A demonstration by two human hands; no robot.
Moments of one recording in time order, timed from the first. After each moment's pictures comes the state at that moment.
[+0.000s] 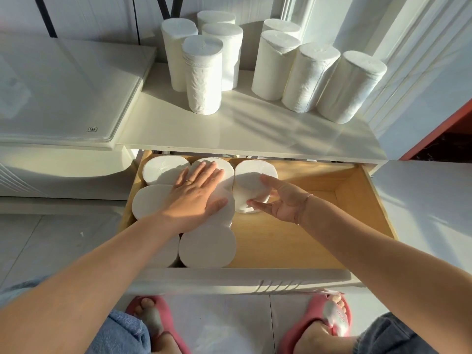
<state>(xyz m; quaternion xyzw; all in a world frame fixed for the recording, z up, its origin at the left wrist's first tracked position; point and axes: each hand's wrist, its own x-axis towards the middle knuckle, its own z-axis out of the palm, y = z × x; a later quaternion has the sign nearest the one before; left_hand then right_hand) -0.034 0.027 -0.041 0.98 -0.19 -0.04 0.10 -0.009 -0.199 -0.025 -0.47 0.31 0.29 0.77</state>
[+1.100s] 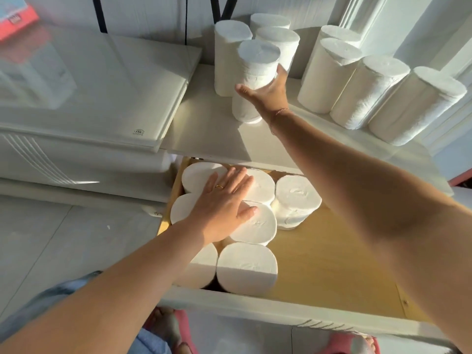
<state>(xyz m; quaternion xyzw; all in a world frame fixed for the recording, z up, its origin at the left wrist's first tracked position) -0.024 0.045 -0.037 0.97 -0.17 -0.04 0.13 0.173 -0.058 0.040 -0.80 -0.04 -0.07 0.60</state>
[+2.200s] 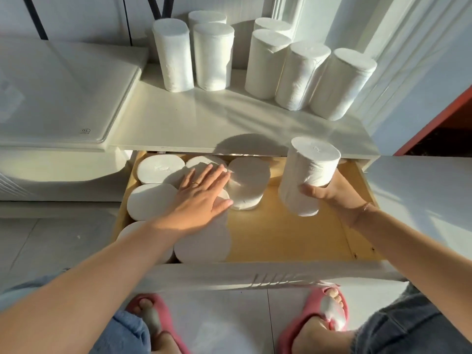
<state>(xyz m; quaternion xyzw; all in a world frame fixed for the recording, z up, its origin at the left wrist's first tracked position) -0.034 0.007 -0.045 0.97 -0.21 -0.02 0.07 -0.038 -0.290 0.013 -0.76 -0.07 0.11 0.63</state>
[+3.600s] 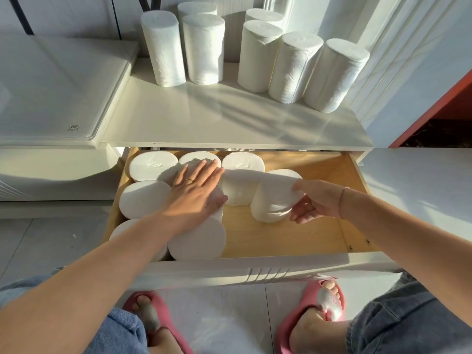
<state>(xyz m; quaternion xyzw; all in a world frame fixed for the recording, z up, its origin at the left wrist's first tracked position) -0.044 0.005 -0.039 0.97 -0.23 -0.03 0.11 -0.025 -0.290 -0.013 -0.75 0.21 0.36 0.51</state>
